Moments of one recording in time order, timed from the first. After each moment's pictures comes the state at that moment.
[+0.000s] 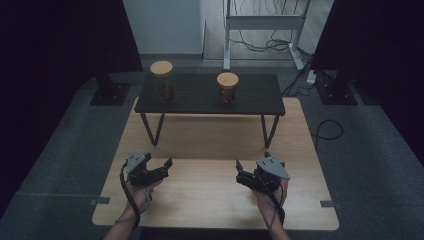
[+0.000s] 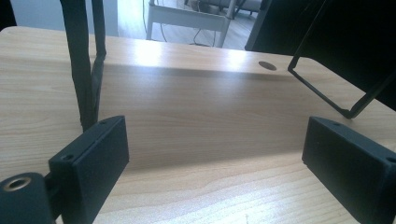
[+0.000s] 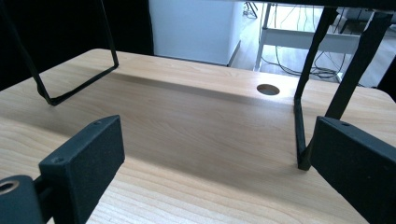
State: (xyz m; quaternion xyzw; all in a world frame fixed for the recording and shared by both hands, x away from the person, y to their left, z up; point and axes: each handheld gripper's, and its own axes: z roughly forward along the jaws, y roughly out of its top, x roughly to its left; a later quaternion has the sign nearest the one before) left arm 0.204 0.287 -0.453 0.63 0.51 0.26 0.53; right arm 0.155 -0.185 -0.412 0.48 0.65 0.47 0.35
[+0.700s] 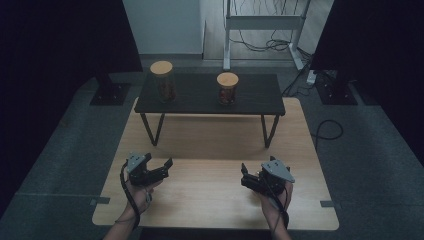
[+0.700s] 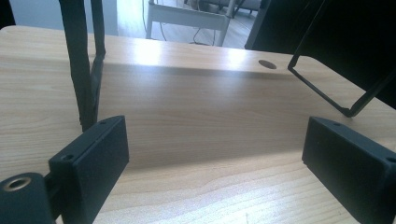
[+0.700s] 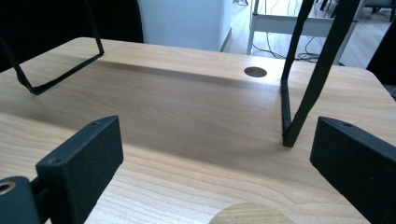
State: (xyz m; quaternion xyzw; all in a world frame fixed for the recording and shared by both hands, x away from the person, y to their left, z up) left arm 0.204 0.287 -0.453 0.63 0.51 0.26 0.52; right arm 0.150 -0.193 -0.416 0.50 0.65 0.46 0.35
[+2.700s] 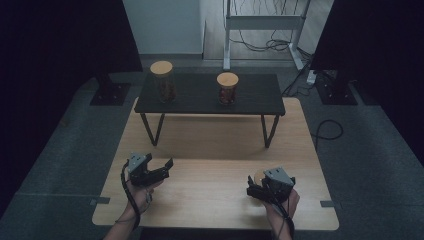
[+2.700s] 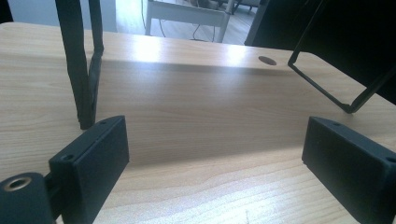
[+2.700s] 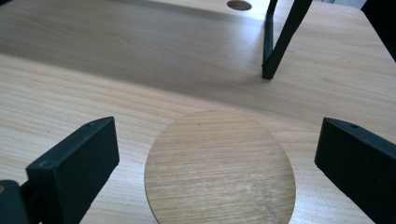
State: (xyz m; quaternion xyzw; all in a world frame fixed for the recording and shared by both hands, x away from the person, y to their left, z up) left arm 0.206 0.286 -0.453 0.64 0.51 0.25 0.52; right arm 0.156 -0.194 -0.423 0.54 0.69 0.36 0.33
